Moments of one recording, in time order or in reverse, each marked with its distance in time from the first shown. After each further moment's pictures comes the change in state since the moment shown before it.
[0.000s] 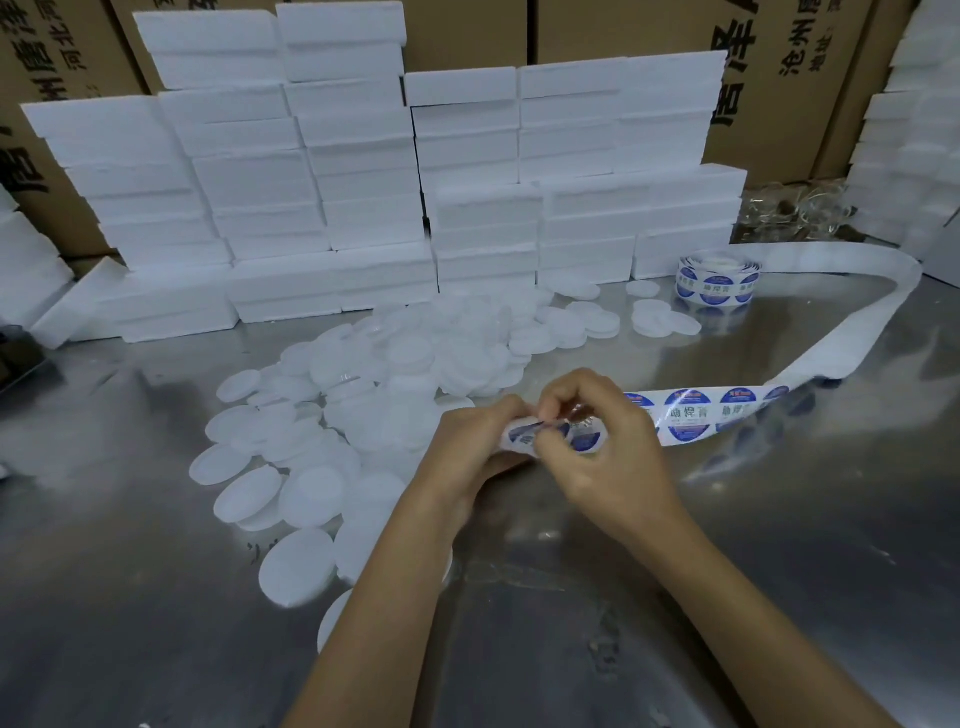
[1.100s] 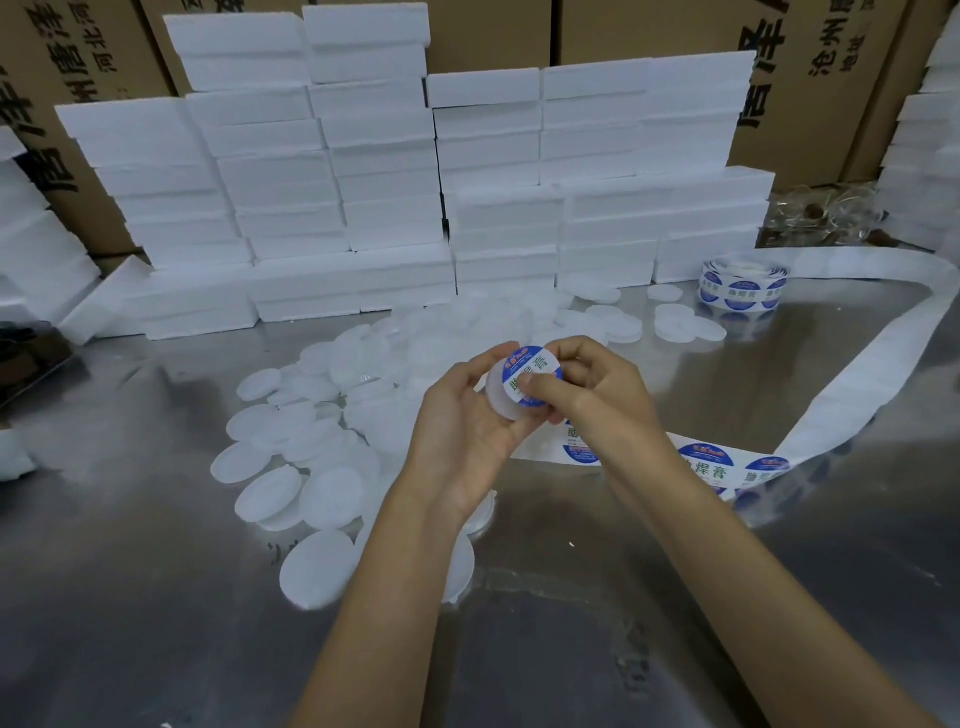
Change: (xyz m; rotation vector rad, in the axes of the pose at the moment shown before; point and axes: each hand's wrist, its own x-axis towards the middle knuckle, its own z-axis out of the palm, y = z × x) left_hand -0.009 0.027 -0.013 -0.748 -0.209 0.064; right_hand 0.044 -0.012 0.018 0.388 -0.054 0.458
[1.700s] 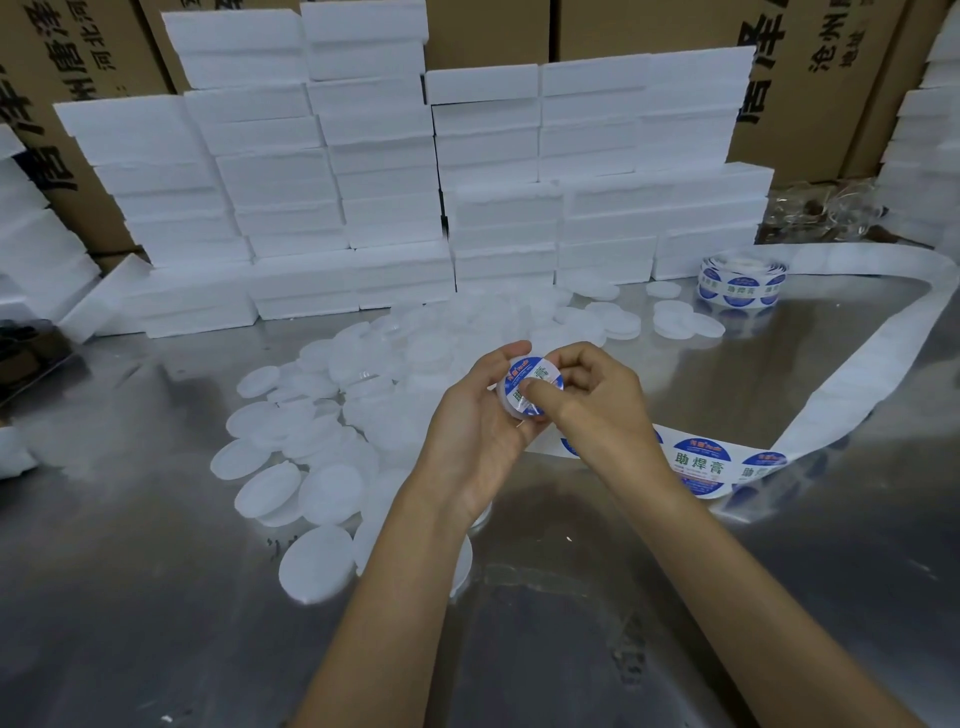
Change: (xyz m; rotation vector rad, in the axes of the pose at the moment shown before) left_hand 0.001 -0.009 0.005 0.103 0.077 0.015; right_hand 0.004 0.021 0.001 -0.131 0.124 -0.025
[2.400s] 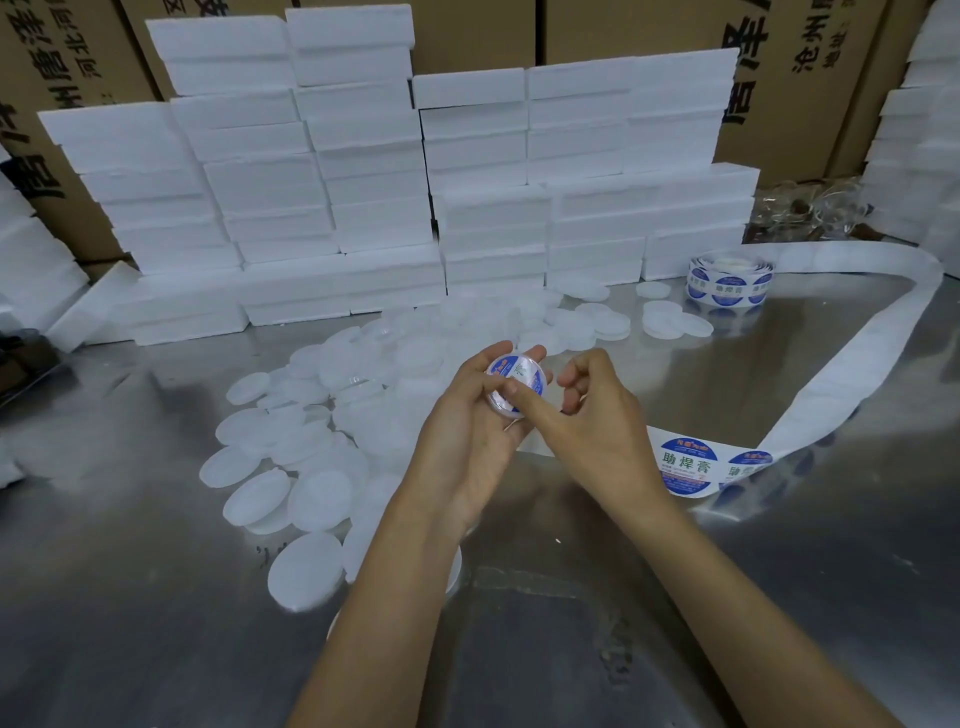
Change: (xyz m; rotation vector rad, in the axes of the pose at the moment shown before) left_hand -0.001 -0.005 0.002 0.019 -0.045 0.057; right_hand -0.001 0.019 -0.009 -0.398 0.115 -0.112
